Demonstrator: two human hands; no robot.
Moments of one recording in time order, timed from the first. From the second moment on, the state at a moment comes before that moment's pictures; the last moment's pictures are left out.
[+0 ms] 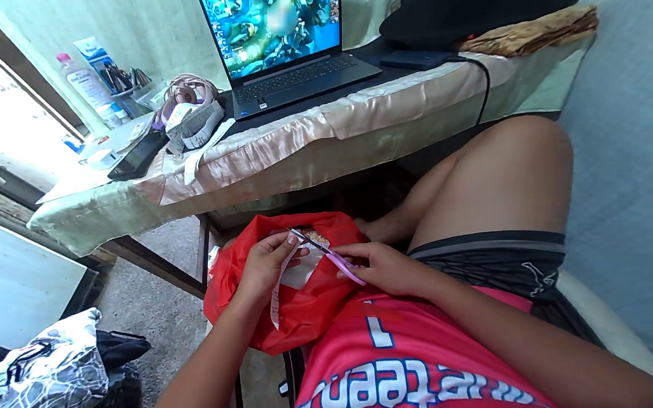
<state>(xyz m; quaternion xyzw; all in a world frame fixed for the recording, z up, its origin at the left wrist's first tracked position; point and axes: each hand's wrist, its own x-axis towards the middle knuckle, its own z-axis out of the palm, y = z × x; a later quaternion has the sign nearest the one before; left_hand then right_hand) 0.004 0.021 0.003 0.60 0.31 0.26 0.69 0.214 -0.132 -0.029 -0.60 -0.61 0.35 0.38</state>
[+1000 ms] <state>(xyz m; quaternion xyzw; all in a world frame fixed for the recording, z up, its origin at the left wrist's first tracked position) 0.003 0.022 0.002 0.60 0.30 0.25 0.69 0.214 -0.132 -0.029 -0.60 -0.62 0.34 0.38</state>
